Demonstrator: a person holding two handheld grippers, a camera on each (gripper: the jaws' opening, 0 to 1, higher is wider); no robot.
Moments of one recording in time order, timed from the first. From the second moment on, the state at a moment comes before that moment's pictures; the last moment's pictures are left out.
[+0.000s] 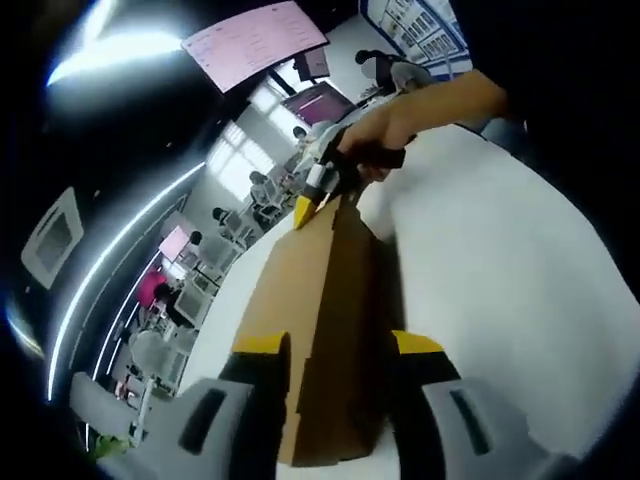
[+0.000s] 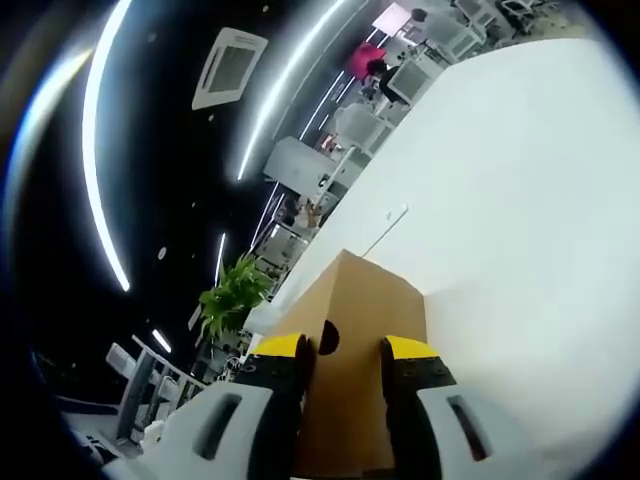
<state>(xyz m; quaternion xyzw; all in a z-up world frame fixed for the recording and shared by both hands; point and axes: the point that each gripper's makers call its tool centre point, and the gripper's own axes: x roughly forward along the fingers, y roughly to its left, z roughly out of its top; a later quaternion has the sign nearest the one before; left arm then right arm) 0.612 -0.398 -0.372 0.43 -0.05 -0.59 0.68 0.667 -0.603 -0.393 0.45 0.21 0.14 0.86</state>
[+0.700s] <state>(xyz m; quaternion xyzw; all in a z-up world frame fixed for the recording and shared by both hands) 0.636 -0.390 -0.389 0.53 -0.07 -0.53 0.66 0.668 -0.603 -0.392 0.45 0.21 0.14 0.86</state>
